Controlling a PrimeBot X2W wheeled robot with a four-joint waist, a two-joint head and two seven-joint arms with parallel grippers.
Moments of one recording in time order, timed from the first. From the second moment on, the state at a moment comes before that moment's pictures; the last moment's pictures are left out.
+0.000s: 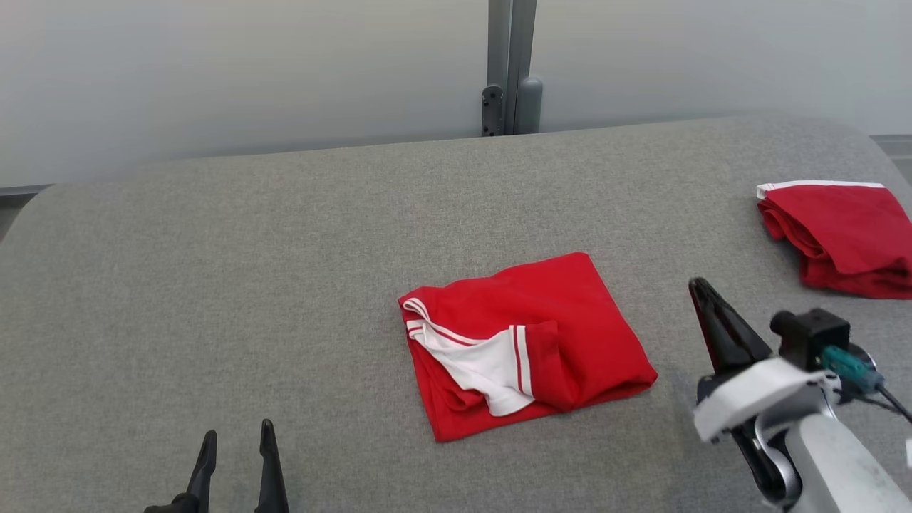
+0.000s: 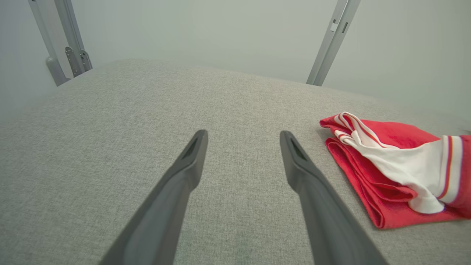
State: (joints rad) left arm 0.20 0.05 -0.08 0.11 -0.30 0.02 -0.26; right arm -0.16 -0.25 0.19 0.27 0.34 0.13 -0.20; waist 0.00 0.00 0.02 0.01
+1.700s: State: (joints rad) left arm 0.22 0.05 -0.04 0.09 -0.28 0.02 -0.26; right arm -0.24 -0.25 0.39 0.35 0.35 0.13 -0.26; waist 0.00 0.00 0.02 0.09
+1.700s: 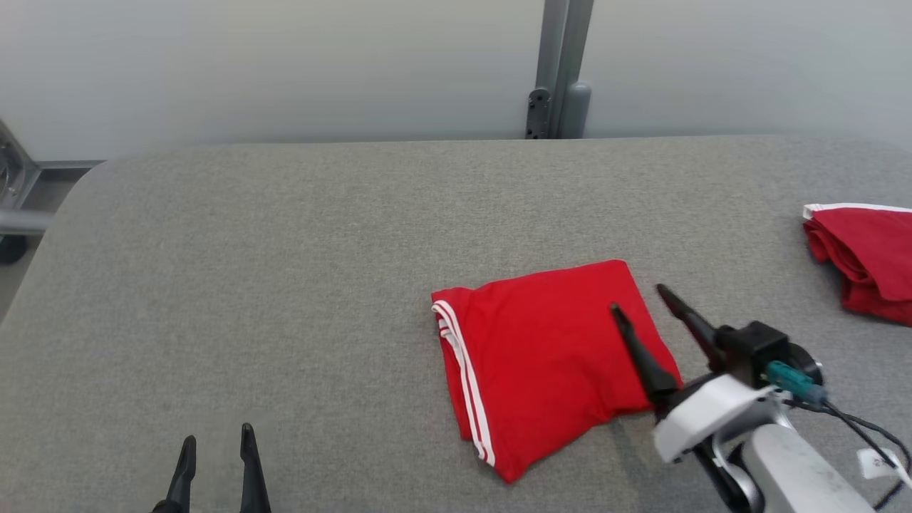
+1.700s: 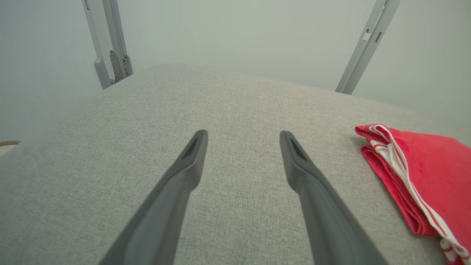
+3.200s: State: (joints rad) left arm 0.13 0.05 -0.07 0.11 -0.21 -0.05 -0.26; right arm -0.28 -0.36 0.12 0.23 0.56 0.13 0.55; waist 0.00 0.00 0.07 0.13
